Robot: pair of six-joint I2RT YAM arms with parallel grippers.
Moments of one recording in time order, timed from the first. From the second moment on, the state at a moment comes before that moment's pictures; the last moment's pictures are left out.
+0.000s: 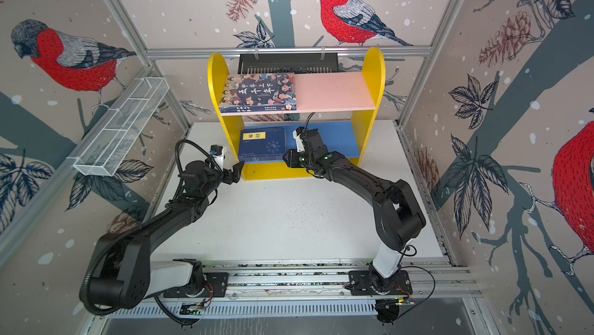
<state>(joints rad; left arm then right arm) -0.13 1.28 0.55 0.46 0.25 0.04 0.63 1.73 1.30 -0.20 -0.26 0.50</state>
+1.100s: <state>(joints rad) -0.12 1.09 0.63 0.06 0.21 0.00 0.56 1.55 1.17 -0.20 -0.29 0.53</state>
